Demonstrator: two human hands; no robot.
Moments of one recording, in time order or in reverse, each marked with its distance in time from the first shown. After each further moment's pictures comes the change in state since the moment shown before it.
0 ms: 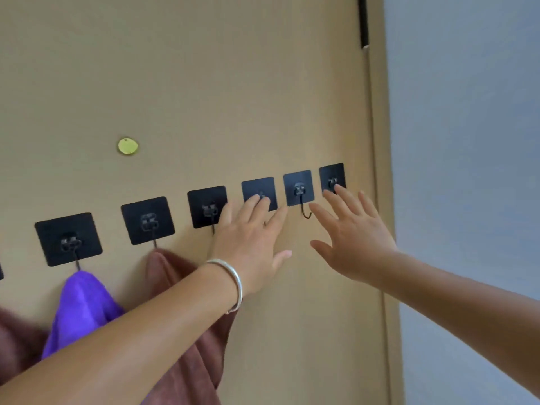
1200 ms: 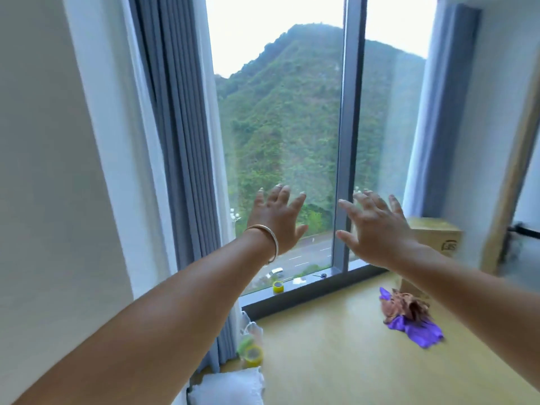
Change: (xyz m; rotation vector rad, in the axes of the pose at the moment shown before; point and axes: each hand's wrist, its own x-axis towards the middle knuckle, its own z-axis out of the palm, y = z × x) left_hand -0.152 0.415 -0.333 -1.029 0.388 1.152; right_hand -0.500 0.017 -0.446 -0.976 -0.376 1.227
